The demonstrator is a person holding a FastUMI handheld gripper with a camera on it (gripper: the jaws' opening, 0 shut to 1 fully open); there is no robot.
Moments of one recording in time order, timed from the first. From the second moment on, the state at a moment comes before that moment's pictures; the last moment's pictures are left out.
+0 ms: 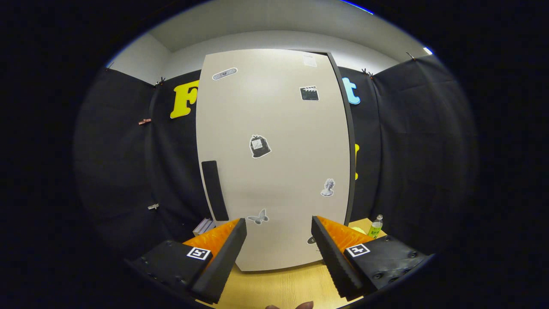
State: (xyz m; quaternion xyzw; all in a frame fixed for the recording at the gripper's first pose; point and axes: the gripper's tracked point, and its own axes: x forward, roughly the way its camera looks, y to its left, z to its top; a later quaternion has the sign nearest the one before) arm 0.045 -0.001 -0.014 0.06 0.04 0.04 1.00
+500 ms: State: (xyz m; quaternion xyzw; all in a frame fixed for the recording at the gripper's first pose) arm 0.044 -0.002 -0.011 0.06 0.04 0.04 1.00
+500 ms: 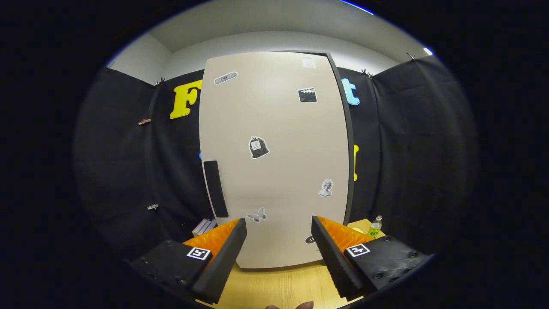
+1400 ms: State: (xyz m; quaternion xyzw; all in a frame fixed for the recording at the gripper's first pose) arm 0.045 -0.010 -0.013 0.06 0.04 0.04 1.00
